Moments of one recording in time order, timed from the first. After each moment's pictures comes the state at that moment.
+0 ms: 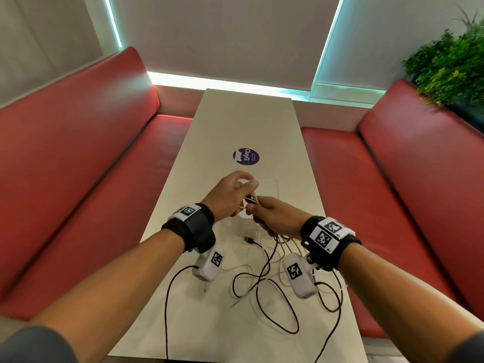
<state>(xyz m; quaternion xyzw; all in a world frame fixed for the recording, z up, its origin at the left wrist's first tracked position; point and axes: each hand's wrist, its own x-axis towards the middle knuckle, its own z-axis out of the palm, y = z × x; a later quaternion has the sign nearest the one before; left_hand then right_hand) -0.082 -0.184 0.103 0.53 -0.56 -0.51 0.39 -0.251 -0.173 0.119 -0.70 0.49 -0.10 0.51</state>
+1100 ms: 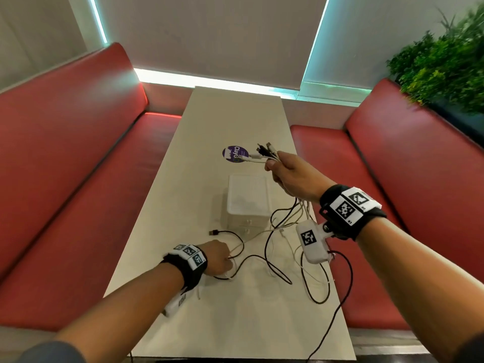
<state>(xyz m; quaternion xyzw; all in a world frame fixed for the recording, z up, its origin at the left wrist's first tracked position) -0.091 -0.134 -0.004 0.57 -0.75 -0.30 -0.18 -0.295 -0.200 0.179 -0.75 0.51 -0.21 0.36</state>
